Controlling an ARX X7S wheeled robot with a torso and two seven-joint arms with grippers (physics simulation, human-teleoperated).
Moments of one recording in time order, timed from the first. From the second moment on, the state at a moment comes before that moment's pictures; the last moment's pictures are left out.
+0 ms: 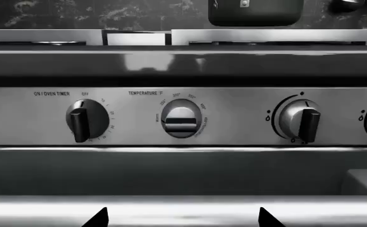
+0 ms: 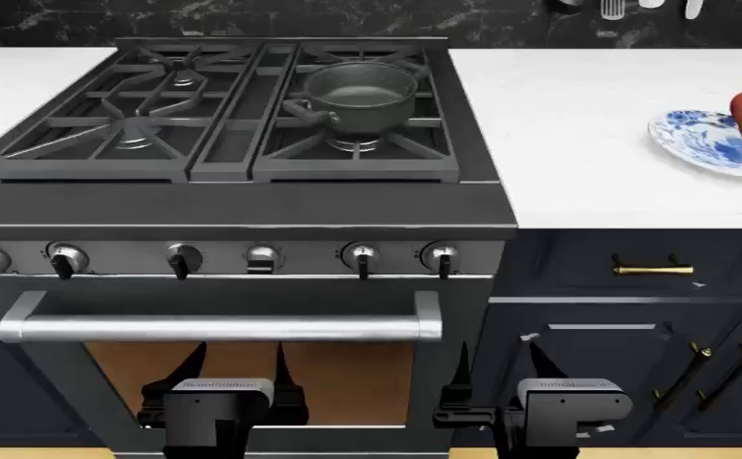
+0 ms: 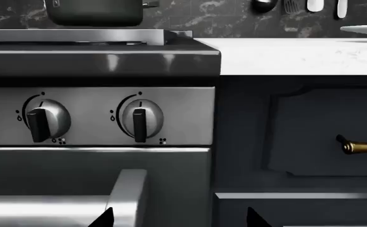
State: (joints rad) left arm 0.00 0.00 0.00 0.00 0.00 0.00 0.00; right arm 0.00 0.00 0.00 0.00 0.00 0.00 0.00
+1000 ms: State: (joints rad) left arm 0.00 -0.08 0.12 -0.05 -0.05 0.06 -0.10; right arm 0.00 0.09 -0.09 -0.01 0.06 -0.01 0.10
